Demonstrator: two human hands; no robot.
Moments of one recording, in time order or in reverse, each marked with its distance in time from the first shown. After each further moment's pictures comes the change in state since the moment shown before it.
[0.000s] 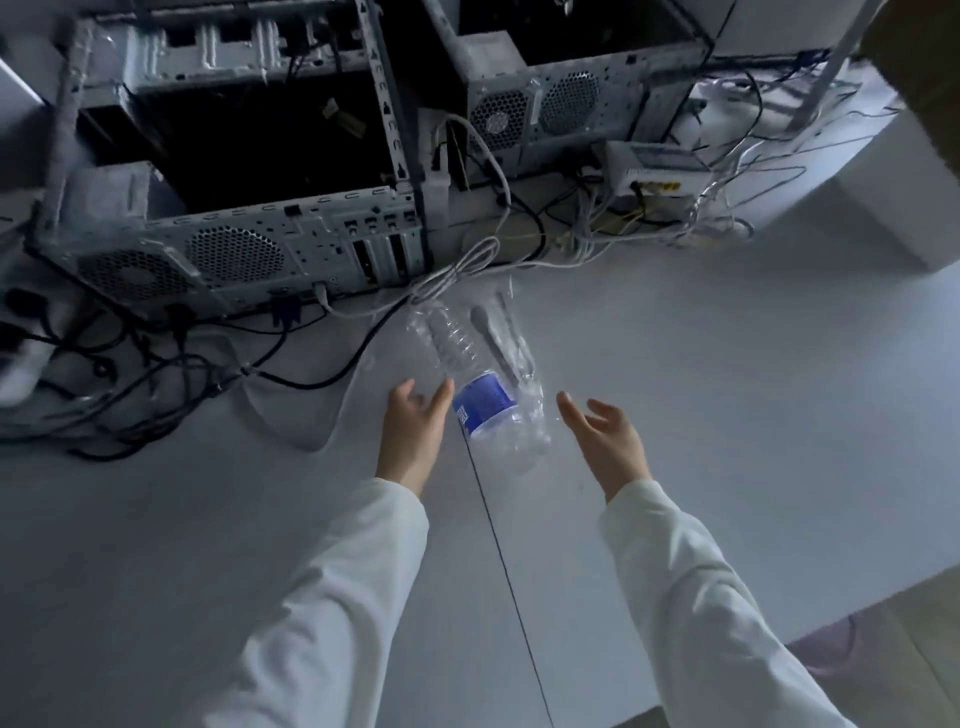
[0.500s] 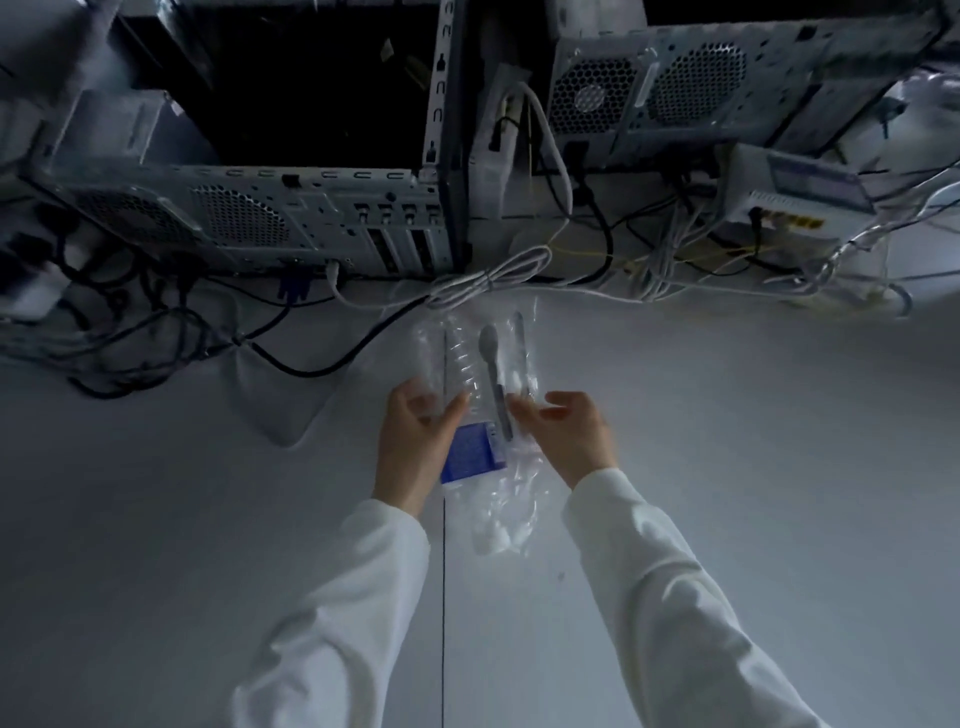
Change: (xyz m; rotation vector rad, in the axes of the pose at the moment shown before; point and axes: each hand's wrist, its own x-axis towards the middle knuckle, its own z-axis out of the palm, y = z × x) left_hand 0.036 0.008 0.048 -0.078 0.220 -0.155; right_hand 0.100 -0.040 0.038 -0.370 -0.307 -0.084
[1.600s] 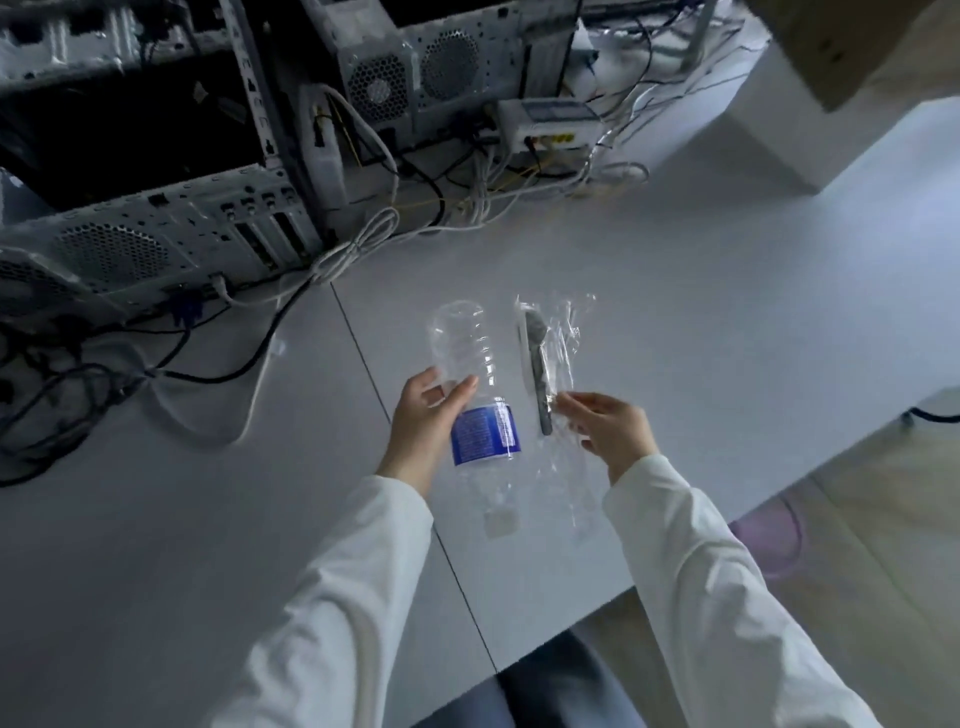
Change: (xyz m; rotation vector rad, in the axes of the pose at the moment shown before) left_hand -0.107 -0.025 -0.001 0.043 -0.531 0.123; right_hand -0.145 0.110 -0.052 0.525 0.341 0.077
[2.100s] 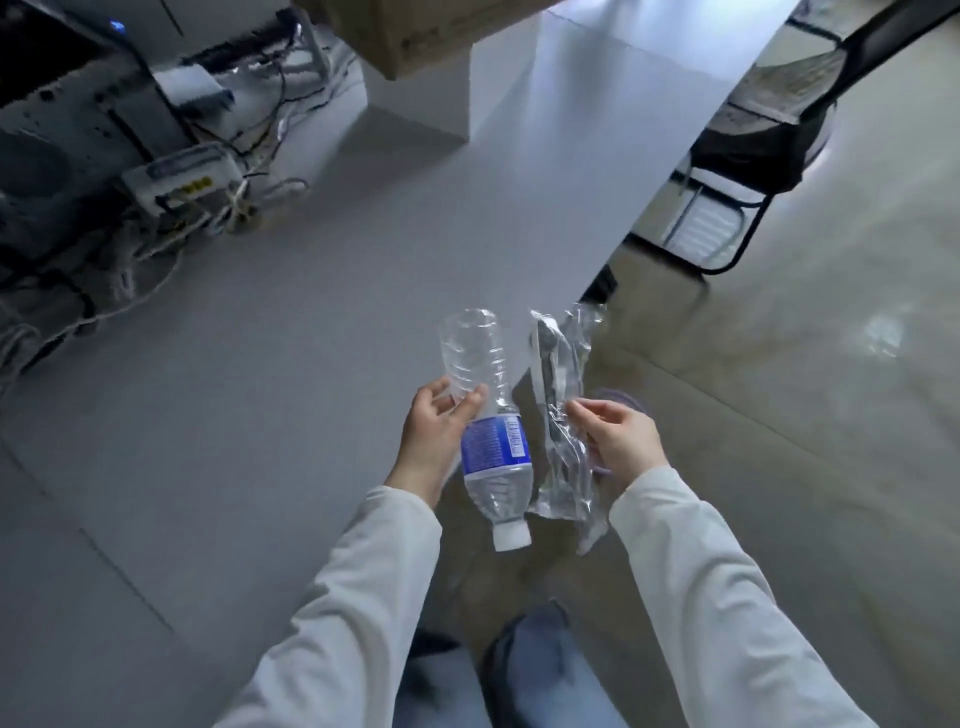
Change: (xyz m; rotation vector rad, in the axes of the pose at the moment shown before) left_hand -0.109 -0.034 0.289 0.278 -0.394 0.084; right_hand -0.049 0.121 -0.287 0.328 0.381 0.083
